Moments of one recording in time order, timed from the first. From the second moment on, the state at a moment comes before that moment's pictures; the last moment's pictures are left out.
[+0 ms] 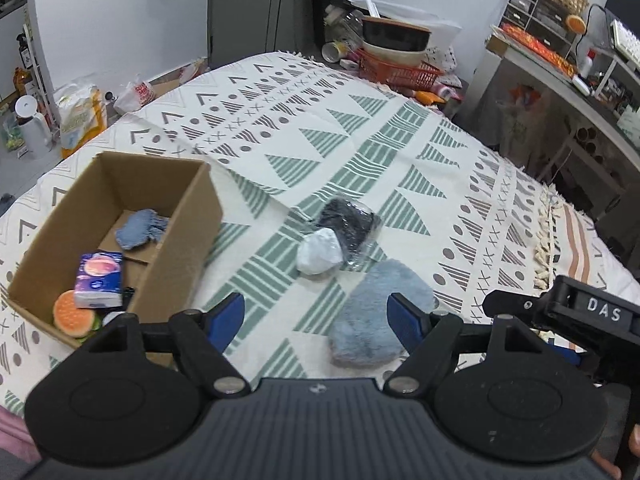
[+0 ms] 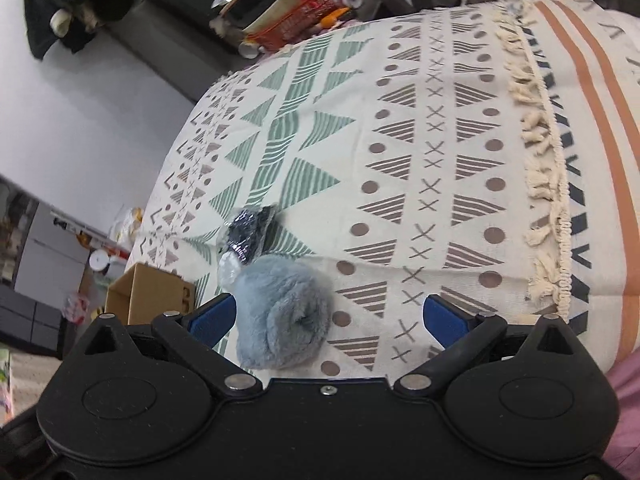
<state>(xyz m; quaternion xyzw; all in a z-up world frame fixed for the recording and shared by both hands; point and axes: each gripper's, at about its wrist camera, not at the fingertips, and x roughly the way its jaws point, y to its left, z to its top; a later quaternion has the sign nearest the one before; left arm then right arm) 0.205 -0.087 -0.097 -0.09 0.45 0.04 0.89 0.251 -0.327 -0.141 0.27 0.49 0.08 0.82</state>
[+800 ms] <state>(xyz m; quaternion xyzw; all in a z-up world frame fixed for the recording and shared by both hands) 0.241 -0.152 -0.163 -0.07 0.49 0.03 0.87 0.275 -0.351 -0.185 0.31 0.53 0.08 0.79</state>
